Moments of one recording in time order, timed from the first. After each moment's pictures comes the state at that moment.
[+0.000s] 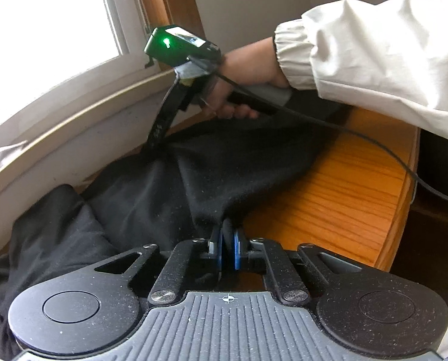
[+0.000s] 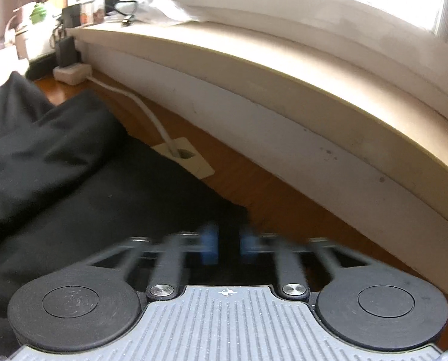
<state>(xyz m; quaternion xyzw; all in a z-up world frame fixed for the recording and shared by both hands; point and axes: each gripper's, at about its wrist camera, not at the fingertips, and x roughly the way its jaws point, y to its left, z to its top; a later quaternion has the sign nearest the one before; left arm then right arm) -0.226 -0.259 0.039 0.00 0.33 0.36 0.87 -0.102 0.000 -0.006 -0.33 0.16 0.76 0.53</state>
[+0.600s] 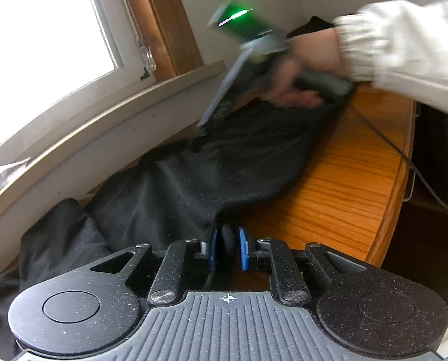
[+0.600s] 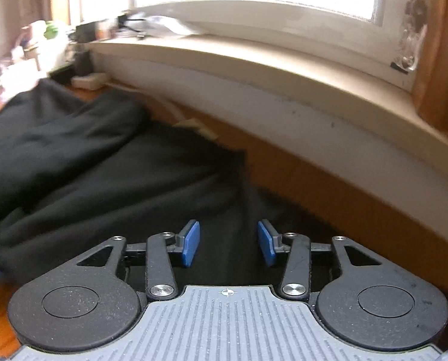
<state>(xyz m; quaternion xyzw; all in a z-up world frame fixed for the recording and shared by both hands) -0.230 -0.259 0.040 0.03 0.33 0.36 0.87 -0.055 -0.110 0.008 -0.30 0.19 0.77 0.53</state>
